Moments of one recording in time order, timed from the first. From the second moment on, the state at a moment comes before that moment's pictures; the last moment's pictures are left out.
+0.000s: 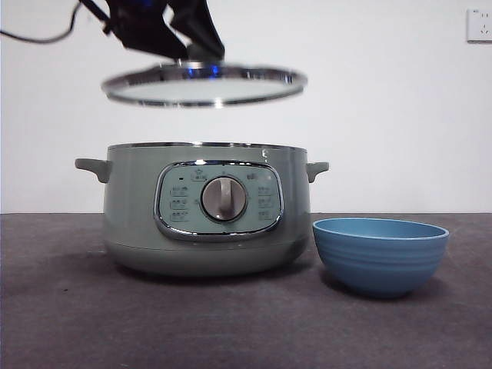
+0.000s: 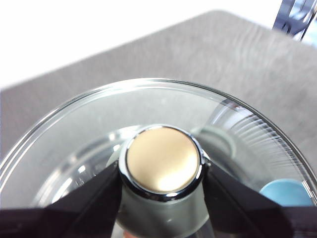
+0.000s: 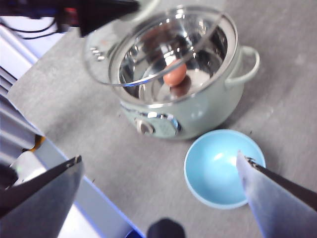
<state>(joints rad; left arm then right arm) -0.50 1.41 1.20 -0.16 0.16 0.05 0.12 0.89 1.13 -0.94 -0.65 -0.15</state>
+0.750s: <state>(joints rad) -0.50 0.86 1.21 -0.54 0.08 0.05 0.52 1.29 1.14 -0.37 -0.38 0.08</state>
